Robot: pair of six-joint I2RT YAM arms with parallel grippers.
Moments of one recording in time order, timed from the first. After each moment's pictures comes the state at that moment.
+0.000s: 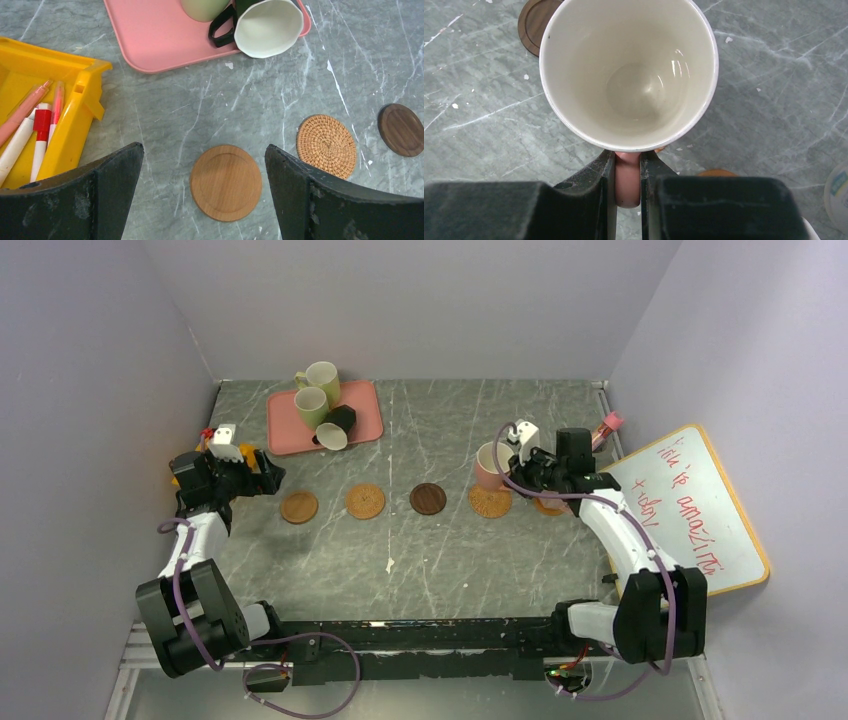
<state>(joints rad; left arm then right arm) 0.40 1.22 0.62 0.12 0.64 0.06 0.10 1.23 0.84 -0.35 -0.54 -0.50</state>
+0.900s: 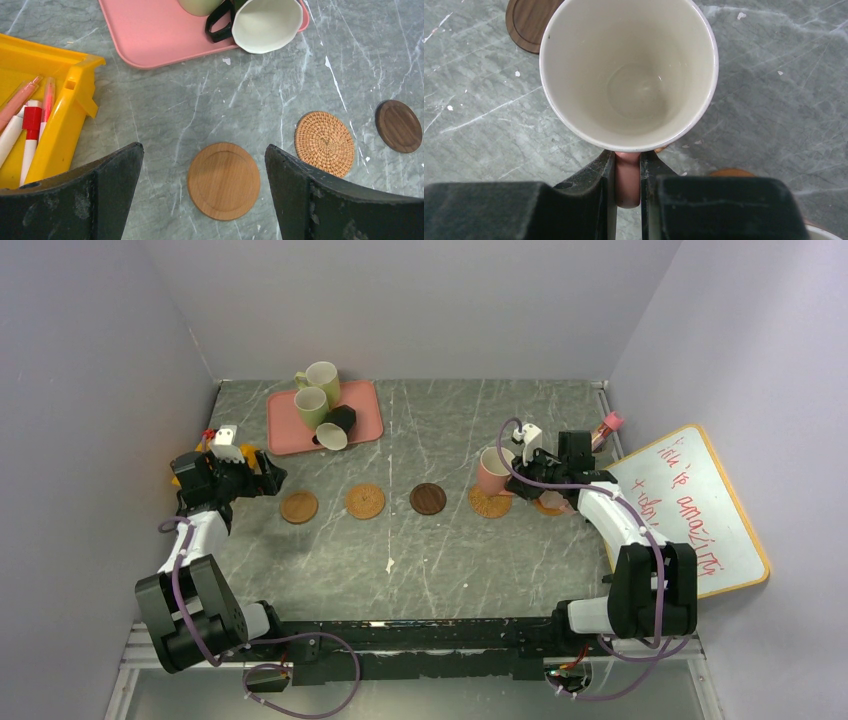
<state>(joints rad) 0.40 1.24 0.62 0.12 0.66 0.06 0.03 1.34 0.82 -0.30 -0.61 -0.47</state>
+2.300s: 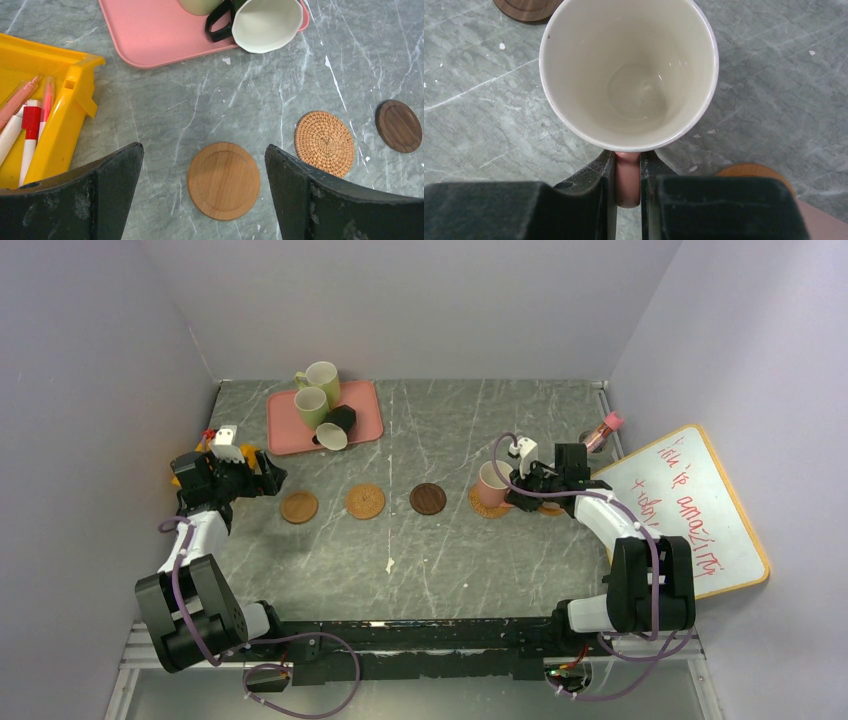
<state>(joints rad) 0.40 1.25 0.62 0.12 0.66 0.06 0.03 1.36 0.73 -0.24 -0.61 -0.53</state>
